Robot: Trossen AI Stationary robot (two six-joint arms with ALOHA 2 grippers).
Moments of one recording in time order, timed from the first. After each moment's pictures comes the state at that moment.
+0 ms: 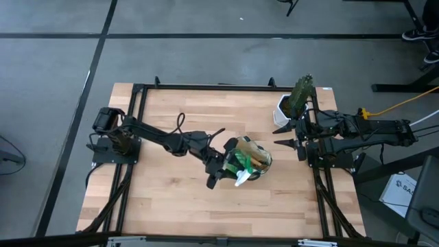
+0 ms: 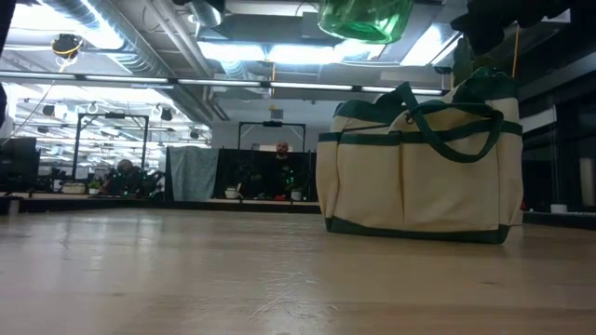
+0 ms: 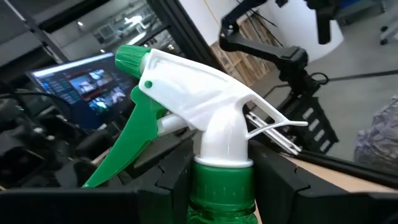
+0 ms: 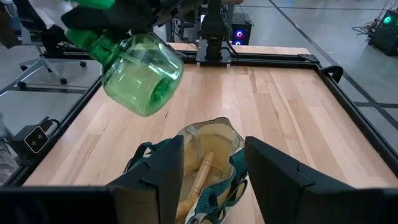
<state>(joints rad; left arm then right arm) -0.16 1.73 1.12 0.66 0.31 0.60 0.06 0.58 0.66 -0.40 -0.03 -0.01</state>
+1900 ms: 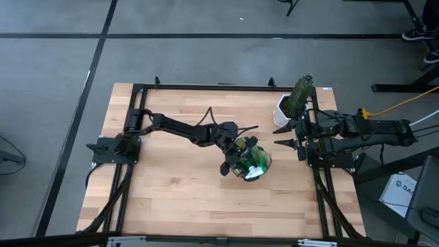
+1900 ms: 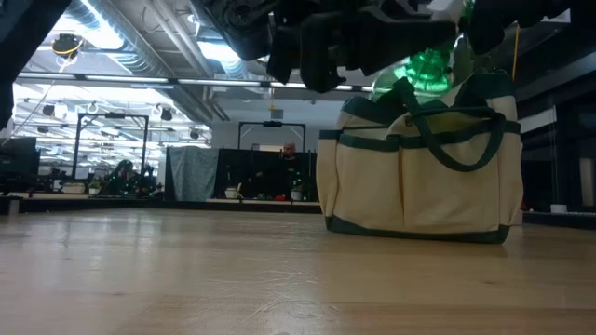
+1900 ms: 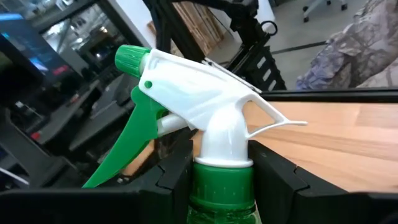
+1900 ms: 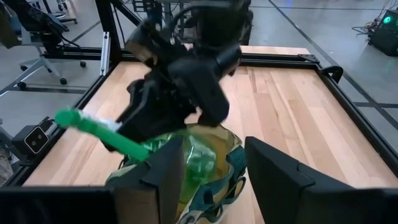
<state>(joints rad) 0.01 2.05 1.38 0.45 0.66 0.74 0.06 0.58 0.66 -0.40 -0.03 -0.01</state>
